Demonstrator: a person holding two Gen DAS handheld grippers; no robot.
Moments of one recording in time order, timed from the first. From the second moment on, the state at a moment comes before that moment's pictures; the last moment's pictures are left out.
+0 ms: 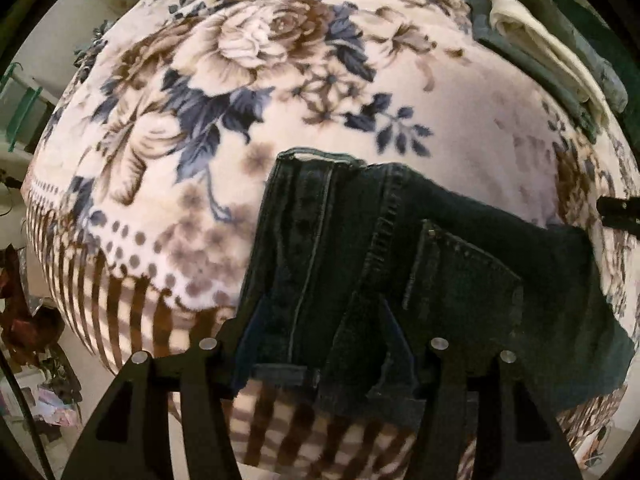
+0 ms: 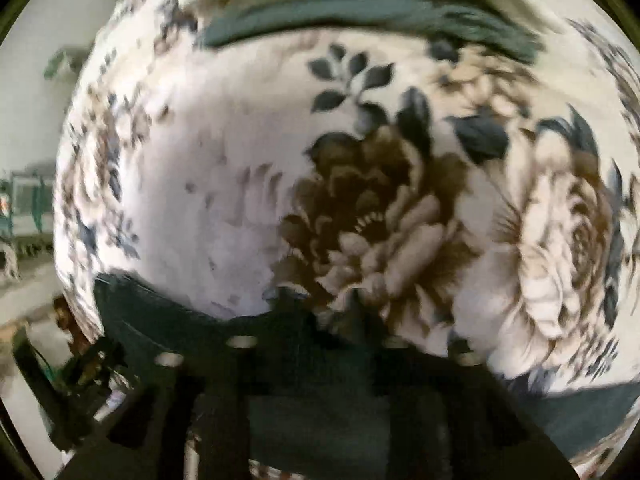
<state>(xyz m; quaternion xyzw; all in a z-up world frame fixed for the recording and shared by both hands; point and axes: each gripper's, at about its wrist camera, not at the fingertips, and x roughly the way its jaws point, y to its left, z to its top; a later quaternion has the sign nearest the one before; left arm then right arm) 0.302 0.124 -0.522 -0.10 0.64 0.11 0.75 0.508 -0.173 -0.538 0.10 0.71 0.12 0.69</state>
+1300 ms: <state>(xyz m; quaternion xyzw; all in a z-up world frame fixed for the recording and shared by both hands) 0.333 -0.285 -0.619 0.00 0.73 0.01 0.69 0.165 -0.728 -0.690 0.66 0.35 -0.11 0.65</state>
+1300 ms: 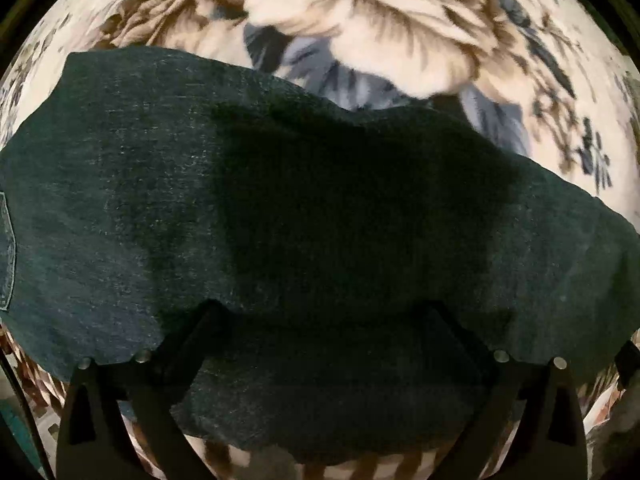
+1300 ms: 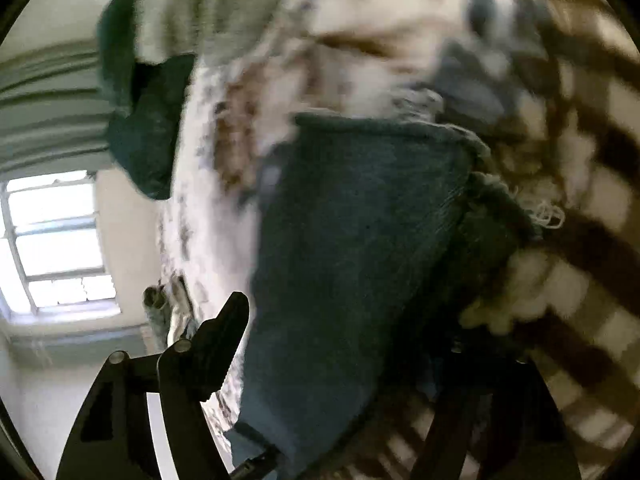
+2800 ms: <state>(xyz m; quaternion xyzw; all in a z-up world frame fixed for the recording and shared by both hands) 0.289 -0.207 -0.539 0.01 0.70 -0.01 0.72 0.272 -0.459 -0.501 0.20 0.45 -0.12 0.86</state>
